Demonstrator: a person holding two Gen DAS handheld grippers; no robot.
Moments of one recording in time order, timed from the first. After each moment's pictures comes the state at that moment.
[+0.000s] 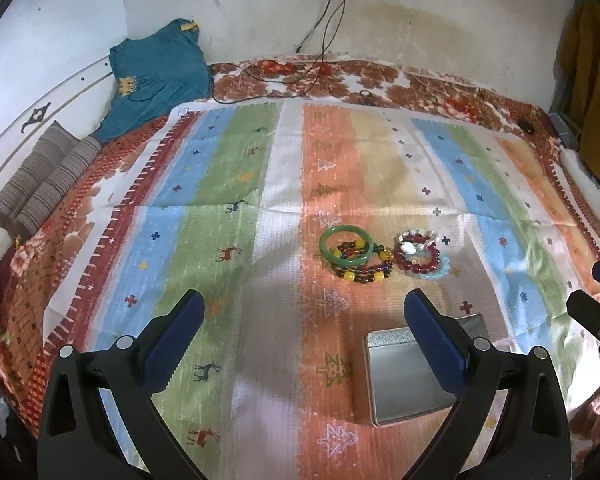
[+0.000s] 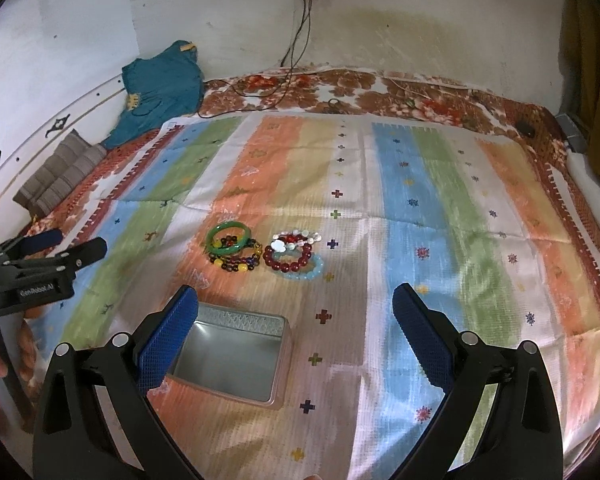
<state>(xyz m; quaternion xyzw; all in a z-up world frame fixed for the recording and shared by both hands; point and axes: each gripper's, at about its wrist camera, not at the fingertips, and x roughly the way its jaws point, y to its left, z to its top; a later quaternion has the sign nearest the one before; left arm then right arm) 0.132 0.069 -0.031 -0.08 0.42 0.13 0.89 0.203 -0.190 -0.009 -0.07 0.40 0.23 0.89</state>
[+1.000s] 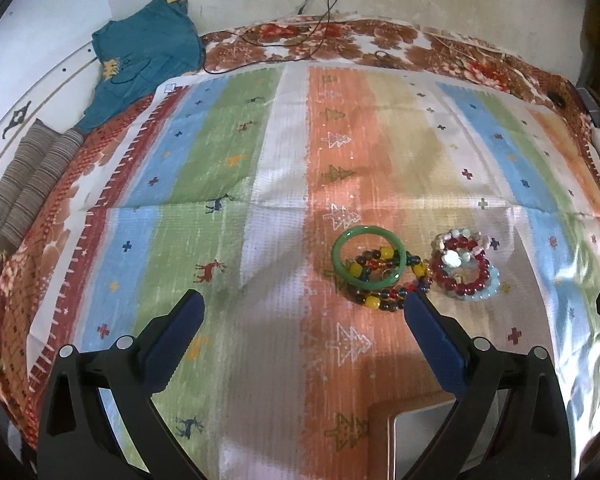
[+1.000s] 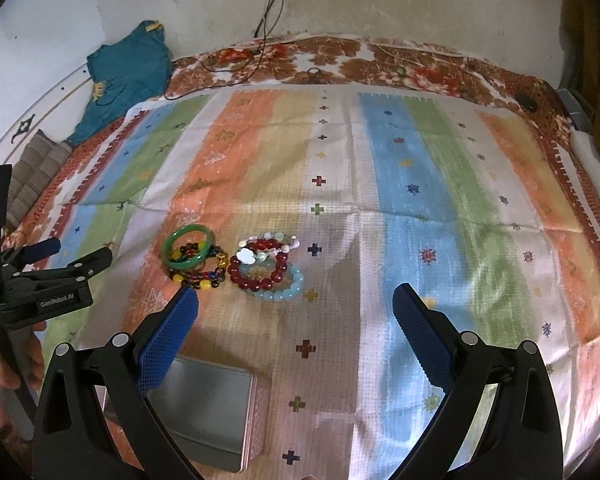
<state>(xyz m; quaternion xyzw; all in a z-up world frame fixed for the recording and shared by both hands) 0.220 0.087 -0.084 -0.06 0.47 0.15 0.87 0.282 -0.168 -0.051 -0.07 0.45 0.19 0.87</state>
